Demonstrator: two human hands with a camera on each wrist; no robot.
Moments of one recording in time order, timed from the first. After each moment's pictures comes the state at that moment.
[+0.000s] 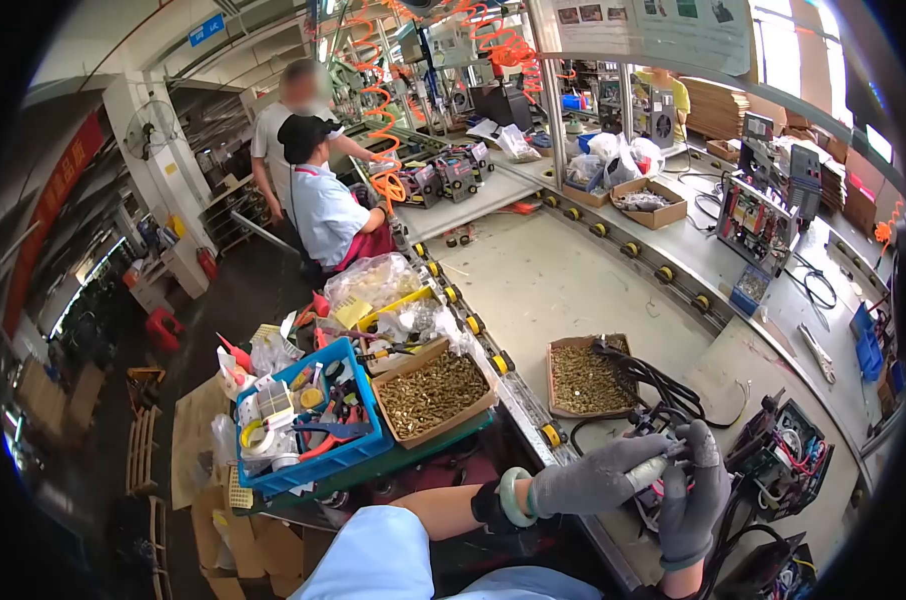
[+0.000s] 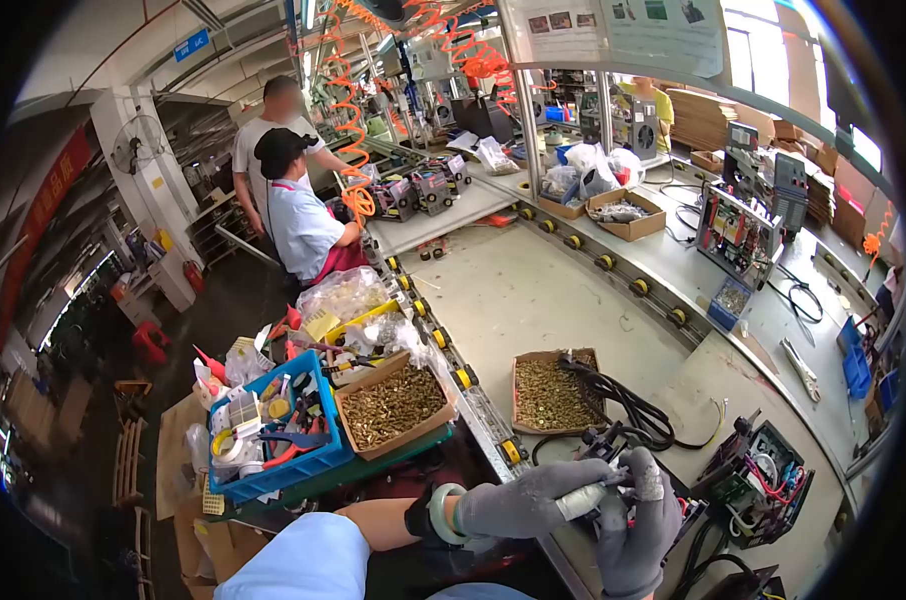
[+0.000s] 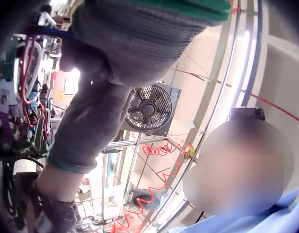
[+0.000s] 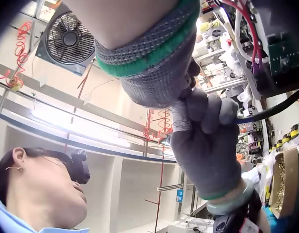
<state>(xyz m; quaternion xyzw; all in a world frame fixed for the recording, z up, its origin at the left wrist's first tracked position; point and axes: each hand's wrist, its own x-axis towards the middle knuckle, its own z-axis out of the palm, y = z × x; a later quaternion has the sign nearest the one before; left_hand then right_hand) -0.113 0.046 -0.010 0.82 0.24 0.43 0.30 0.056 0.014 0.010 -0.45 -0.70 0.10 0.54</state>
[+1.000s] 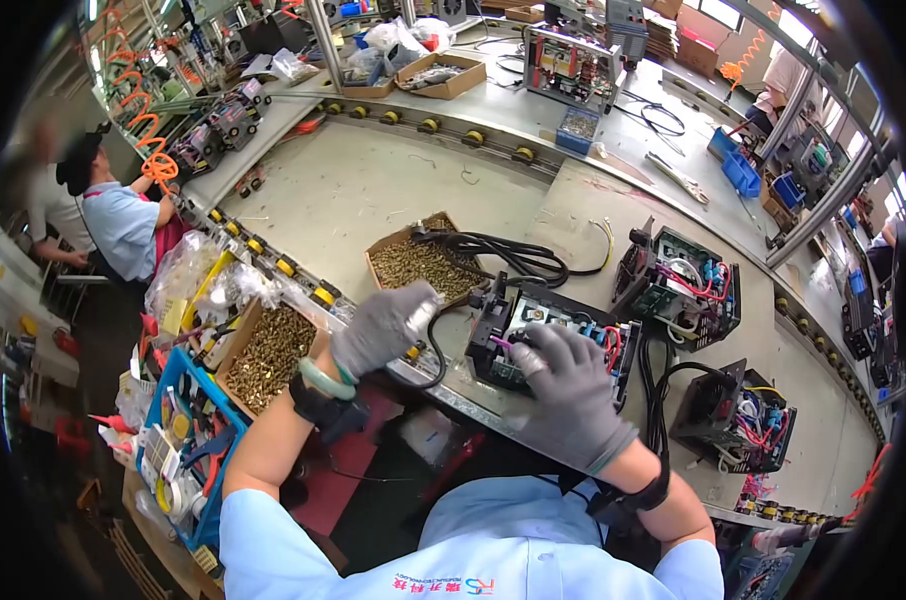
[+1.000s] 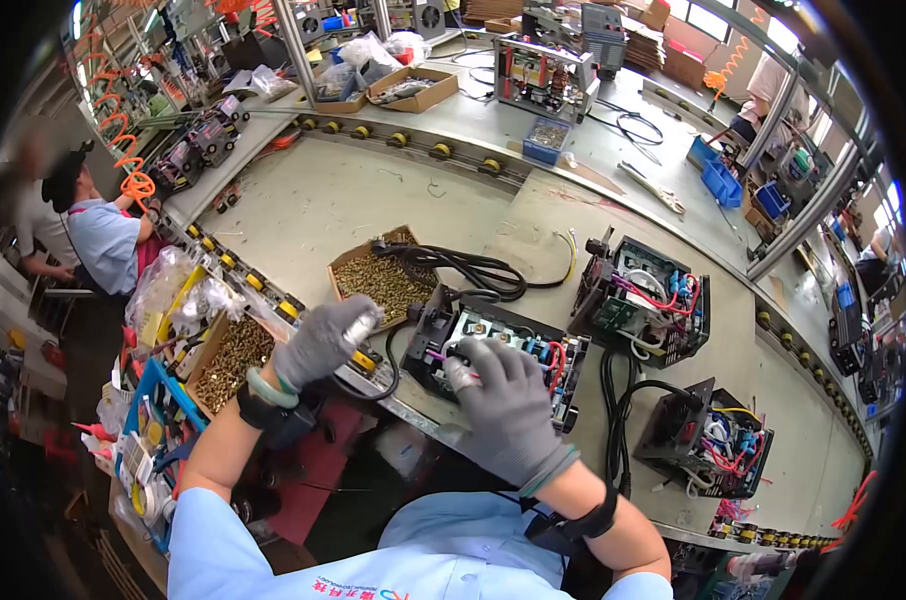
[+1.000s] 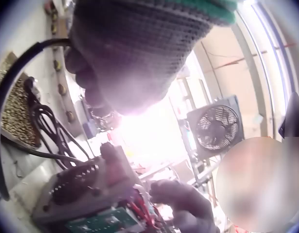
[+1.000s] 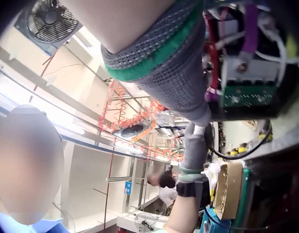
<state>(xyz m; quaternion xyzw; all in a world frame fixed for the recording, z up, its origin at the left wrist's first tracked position) -0.188 0.134 -0.051 0.87 0.36 0.28 0.20 0.071 0.002 -0.019 -0.52 -0.82 0.01 0.26</state>
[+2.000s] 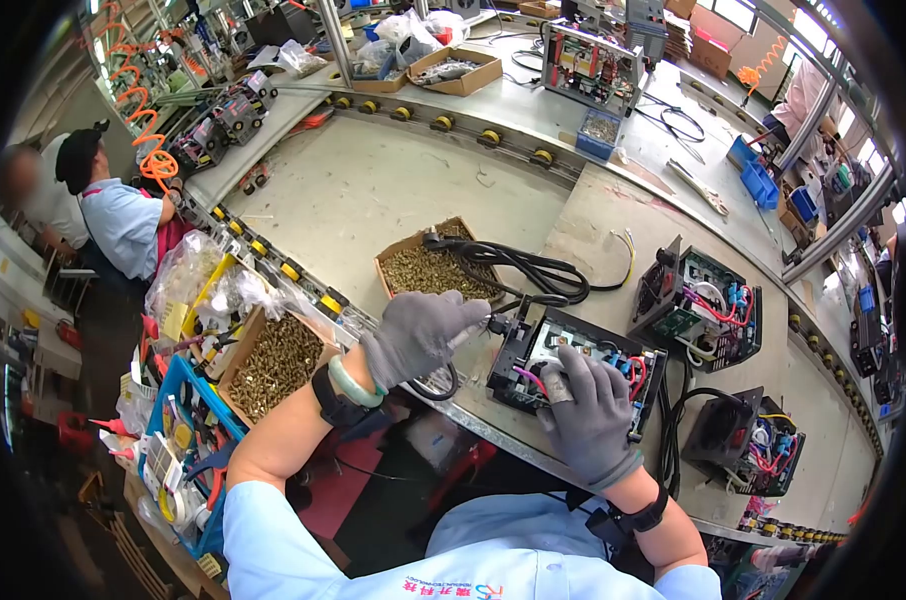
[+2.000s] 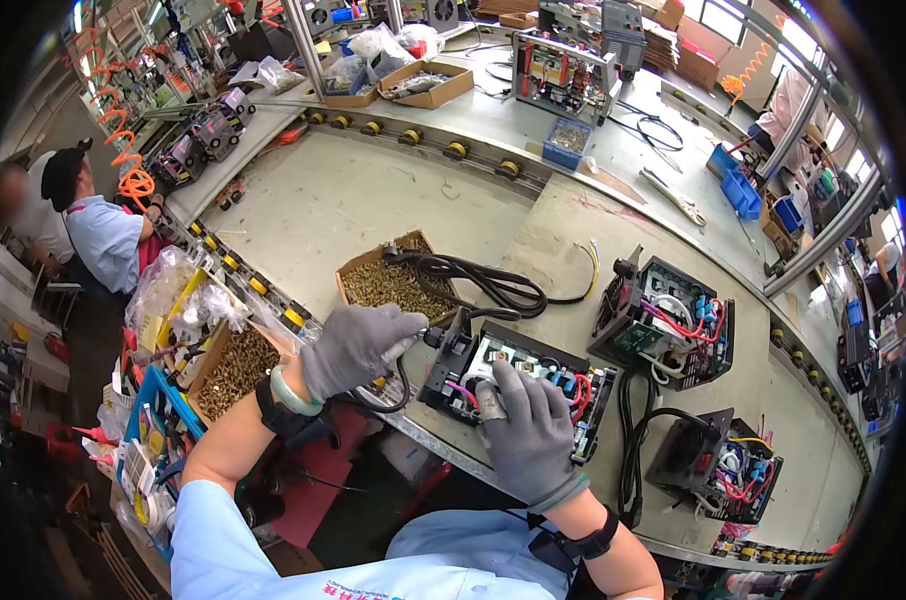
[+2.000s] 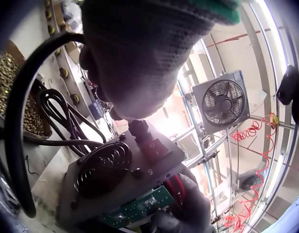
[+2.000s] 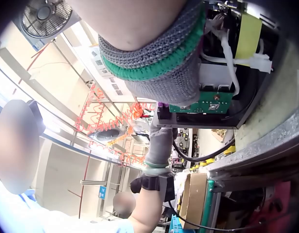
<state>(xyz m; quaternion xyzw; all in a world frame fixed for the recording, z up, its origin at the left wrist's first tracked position) -0.168 0.158 -0.053 0.92 0.31 0.20 0.09 0.070 0.015 -0.054 -0.54 -0.79 -0.12 0.24</state>
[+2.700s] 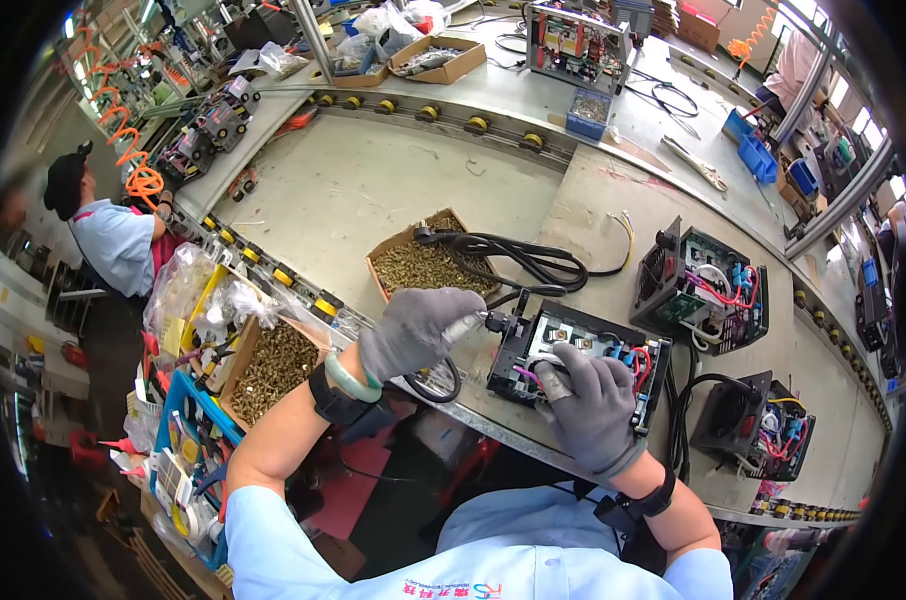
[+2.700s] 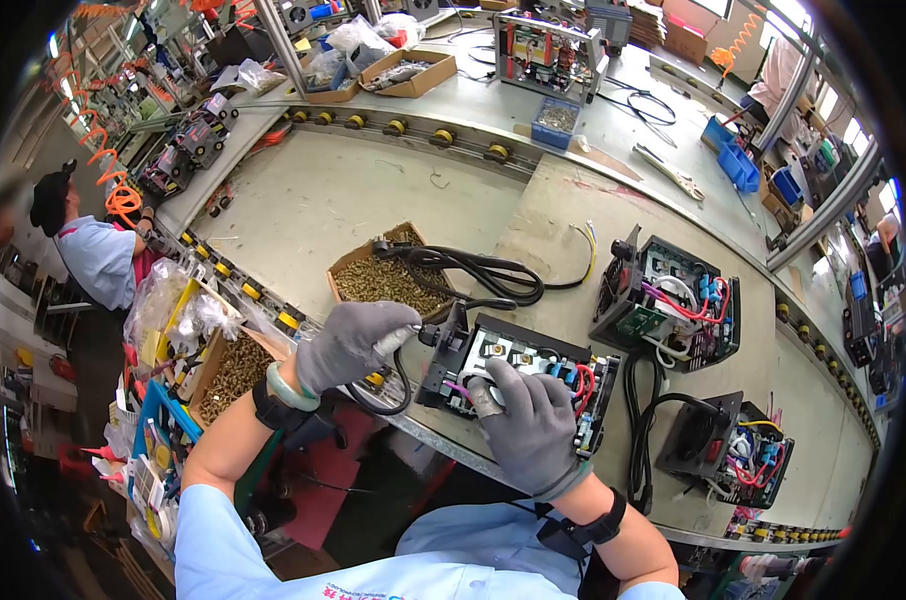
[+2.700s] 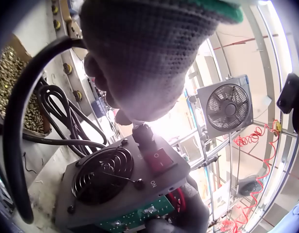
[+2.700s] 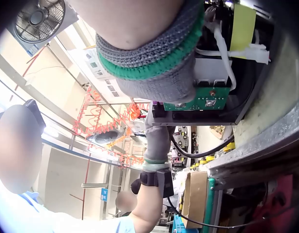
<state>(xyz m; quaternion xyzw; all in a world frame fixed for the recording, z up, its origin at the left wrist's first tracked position) -0.163 0.171 -0.061 0.91 0.26 0.26 0.20 0.071 0.021 -0.058 -0.55 -0.78 -0.13 0.26</state>
